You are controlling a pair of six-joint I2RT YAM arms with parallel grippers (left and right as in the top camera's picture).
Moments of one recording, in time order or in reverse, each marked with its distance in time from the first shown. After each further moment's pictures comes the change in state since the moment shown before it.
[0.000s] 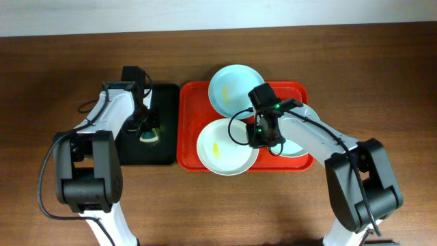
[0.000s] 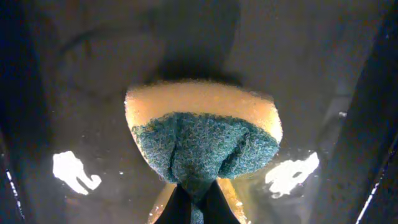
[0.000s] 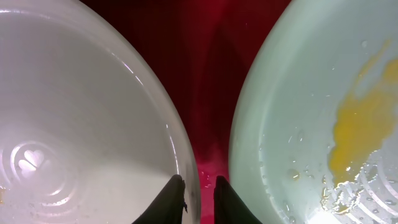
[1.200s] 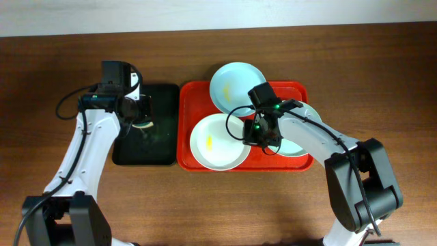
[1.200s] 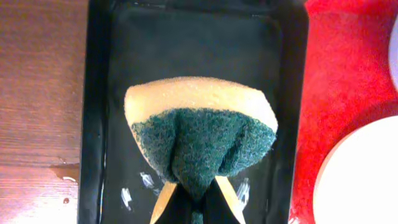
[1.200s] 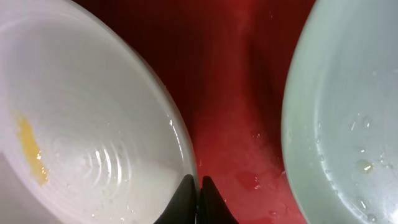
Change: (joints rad) left arm -0.002 -0.384 -0.125 0.078 0.000 -0.023; right arm 0.000 0.000 -0.006 0.058 -0.110 0.243
